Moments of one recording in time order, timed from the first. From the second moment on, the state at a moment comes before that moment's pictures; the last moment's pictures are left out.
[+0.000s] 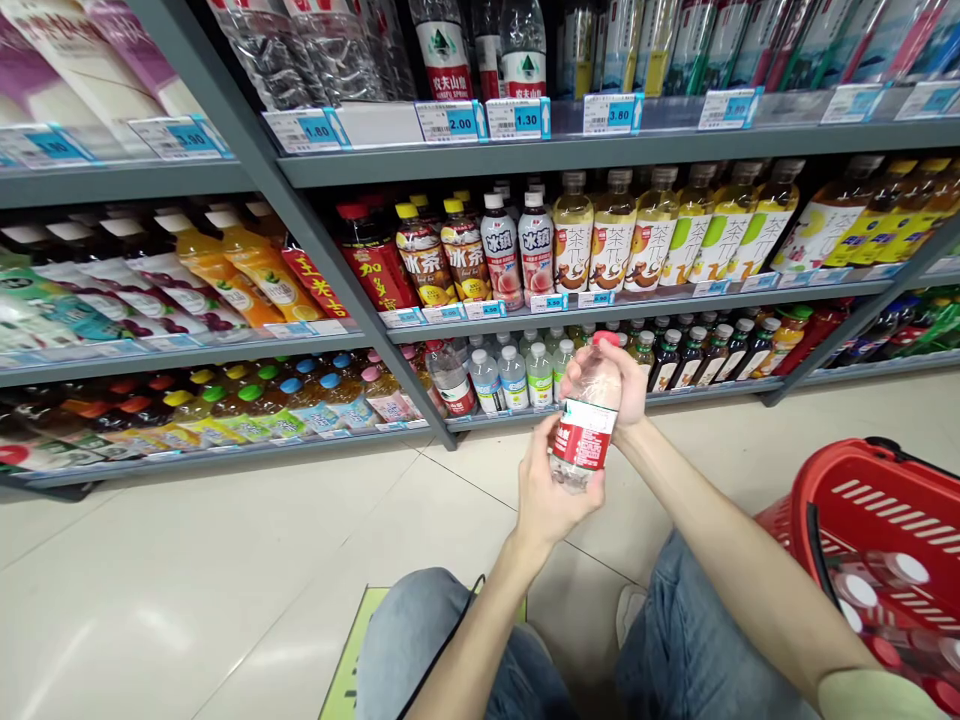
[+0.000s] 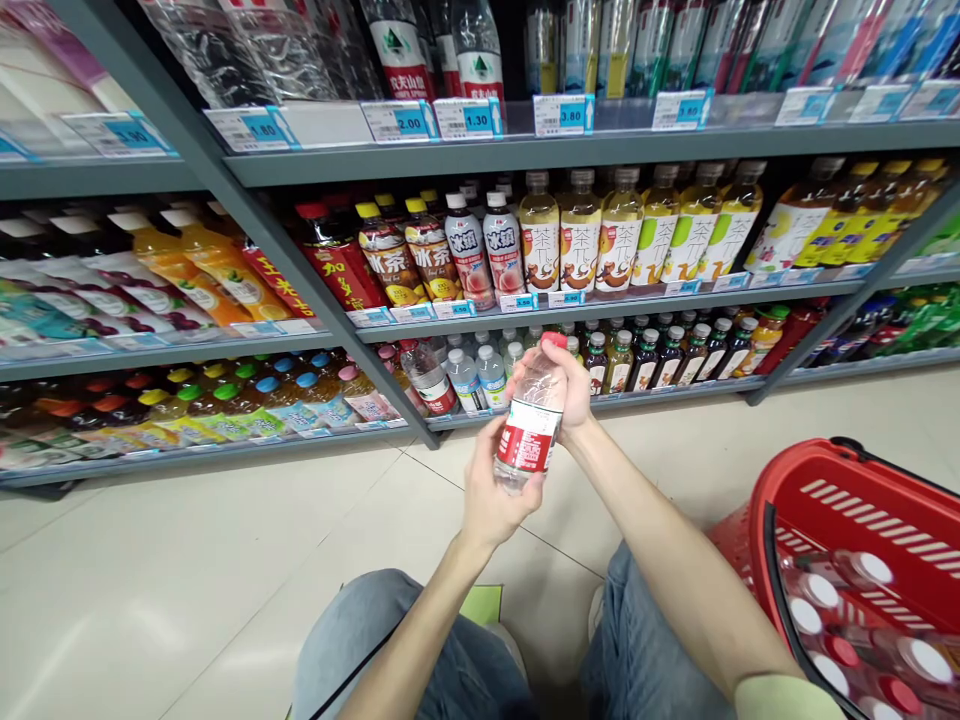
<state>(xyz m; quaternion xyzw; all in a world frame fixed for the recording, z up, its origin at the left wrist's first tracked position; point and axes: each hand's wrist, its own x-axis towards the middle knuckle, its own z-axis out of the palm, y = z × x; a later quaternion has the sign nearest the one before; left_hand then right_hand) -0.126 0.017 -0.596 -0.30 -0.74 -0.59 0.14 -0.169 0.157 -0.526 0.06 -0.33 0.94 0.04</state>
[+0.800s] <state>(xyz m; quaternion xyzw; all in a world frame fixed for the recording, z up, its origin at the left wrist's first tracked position) -0.109 0.026 -0.596 -0.20 -0.66 -0.72 -0.10 -0.167 0.171 -0.528 0.12 -0.39 0.91 -0.03</state>
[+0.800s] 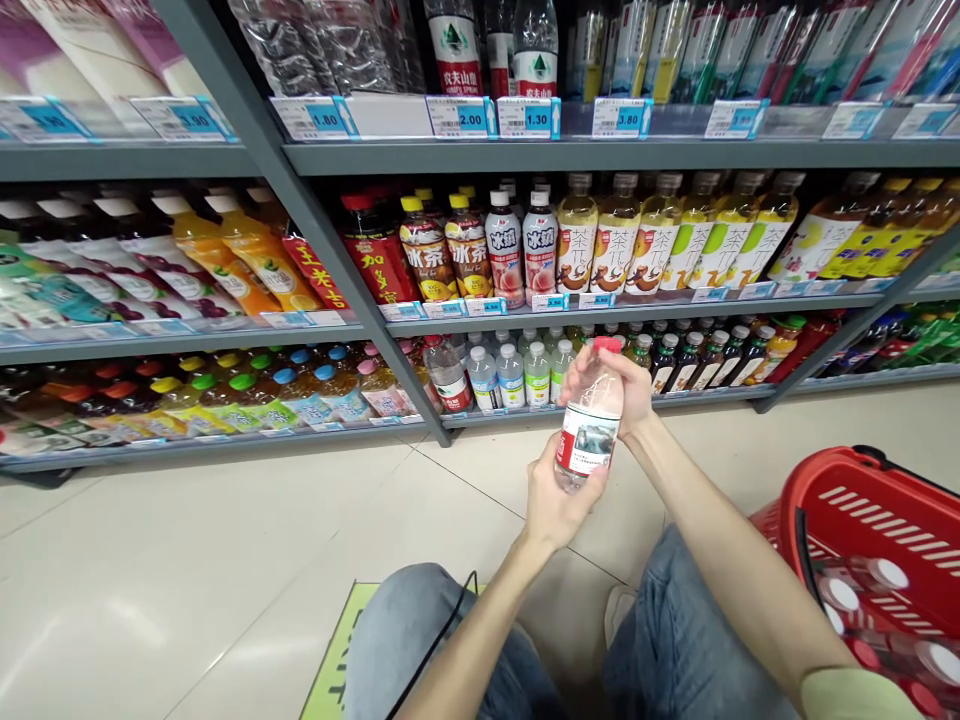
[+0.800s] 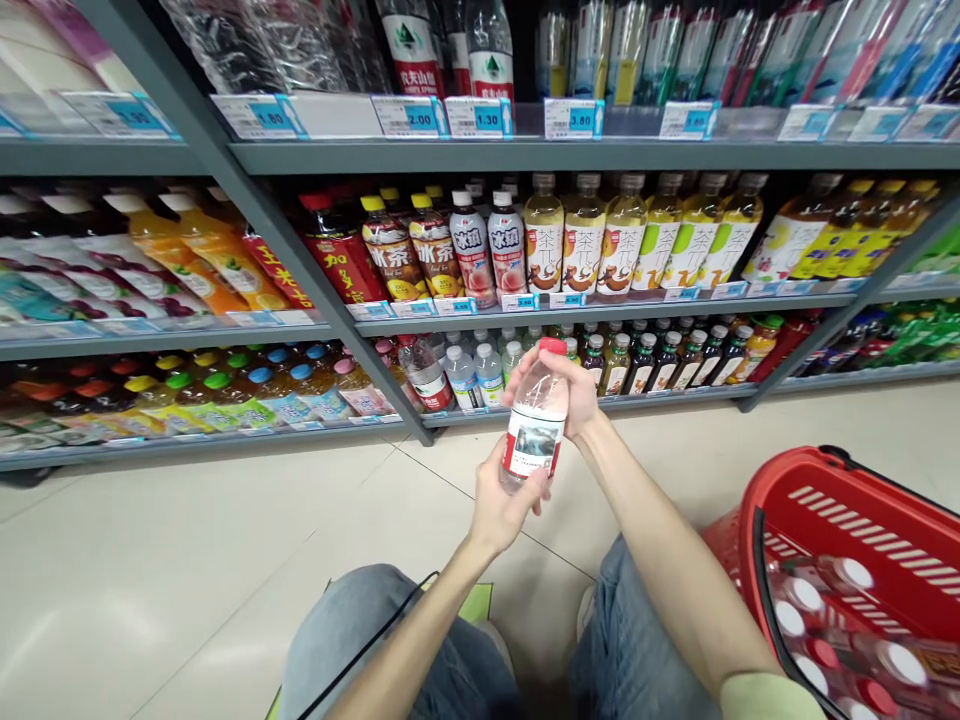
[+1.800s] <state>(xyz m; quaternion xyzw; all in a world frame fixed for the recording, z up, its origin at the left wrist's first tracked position) -0.115 0.039 -0.598 -0.02 -0.49 -0.84 -0.24 -0.166 0.161 -0.526 0.11 -0.40 0.91 -0.04</state>
